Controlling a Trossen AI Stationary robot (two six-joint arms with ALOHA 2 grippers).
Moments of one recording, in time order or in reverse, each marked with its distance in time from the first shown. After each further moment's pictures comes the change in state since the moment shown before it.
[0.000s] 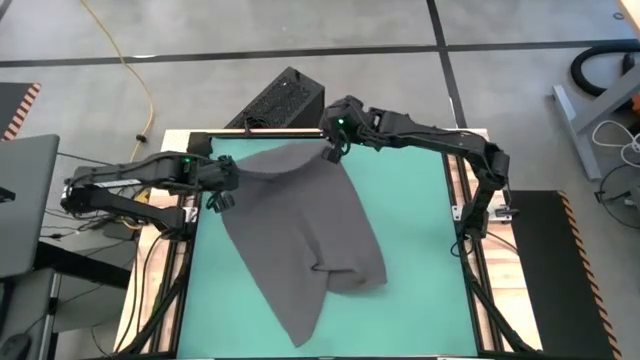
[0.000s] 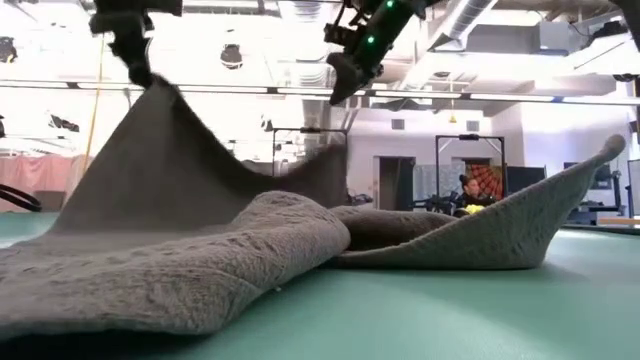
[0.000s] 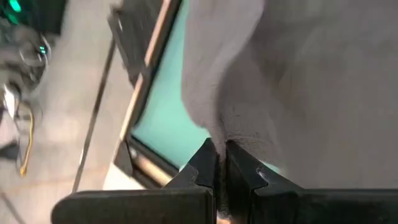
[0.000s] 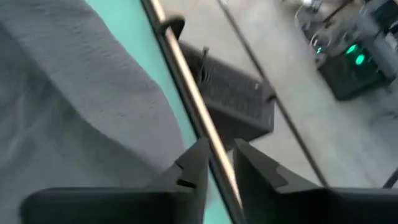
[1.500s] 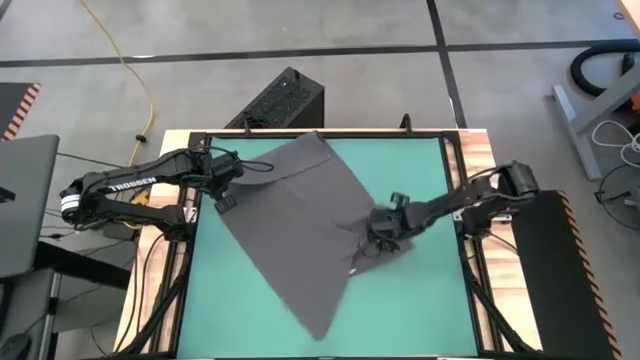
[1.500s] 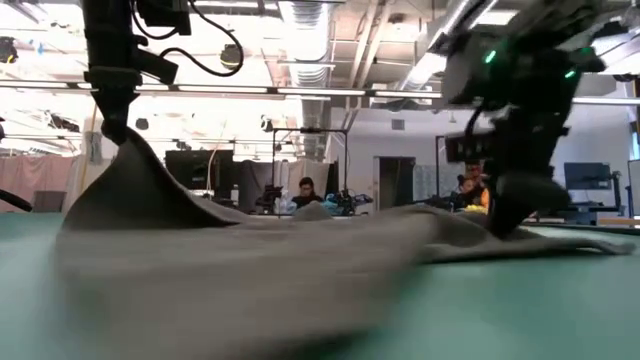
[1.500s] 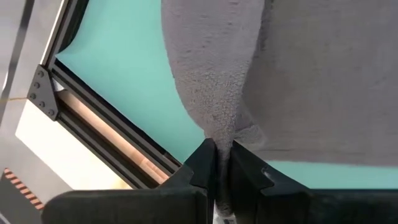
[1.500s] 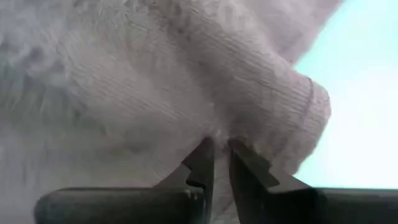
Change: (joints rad) left arm 0.239 0.000 -0.204 0.089 0.234 -0.066; right arm 0.465 -0.187 -0.951 0.001 0.103 0.638
